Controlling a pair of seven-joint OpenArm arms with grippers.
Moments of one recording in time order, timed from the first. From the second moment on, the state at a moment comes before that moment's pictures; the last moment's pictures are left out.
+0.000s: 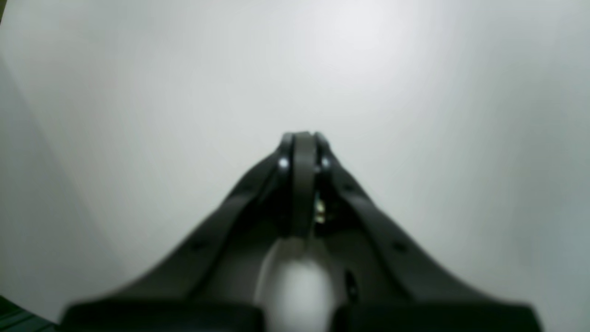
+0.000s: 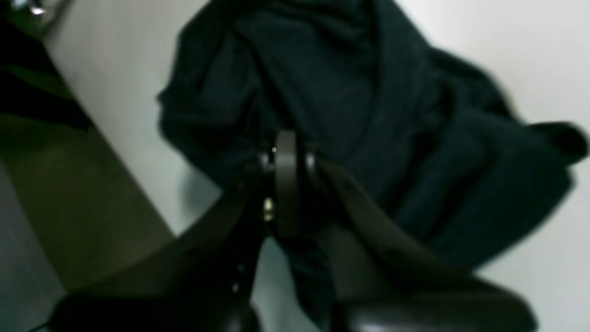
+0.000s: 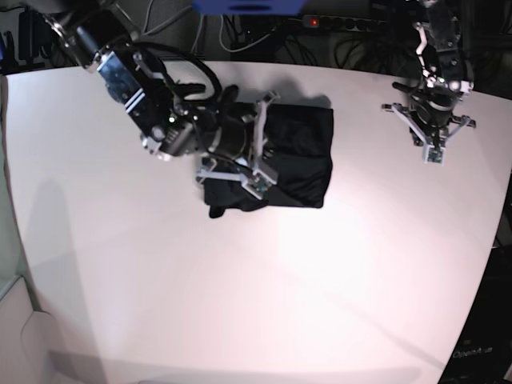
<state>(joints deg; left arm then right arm) 16.0 -8.7 -21.9 90.7 4.0 -21.0 29.4 4.2 14.6 -35.7 105.2 24.3 11.5 -57.6</state>
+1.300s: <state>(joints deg) 18.4 -8.0 -22.3 97.2 4.0 -21.2 30.0 9.6 17.8 -43.7 104.5 24.5 10.9 -49.1</state>
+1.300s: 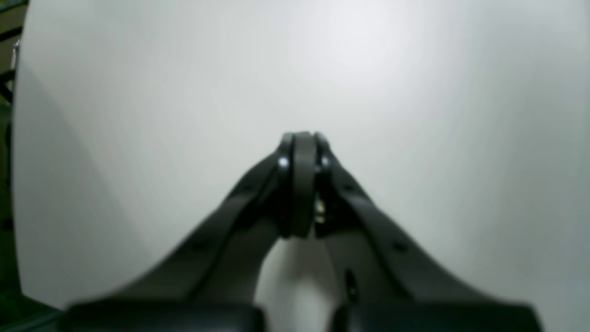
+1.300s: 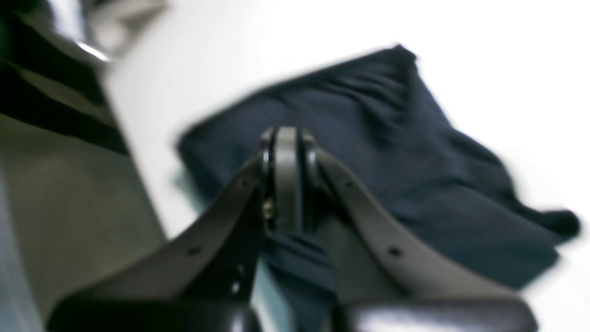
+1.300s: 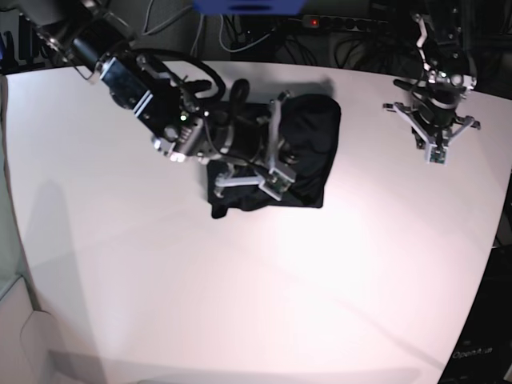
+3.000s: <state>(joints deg) -0.8 5.6 -4.2 85.9 6.4 -31.0 40.7 9.2 26.8 -27.1 86.4 24.3 23.4 -42.9</state>
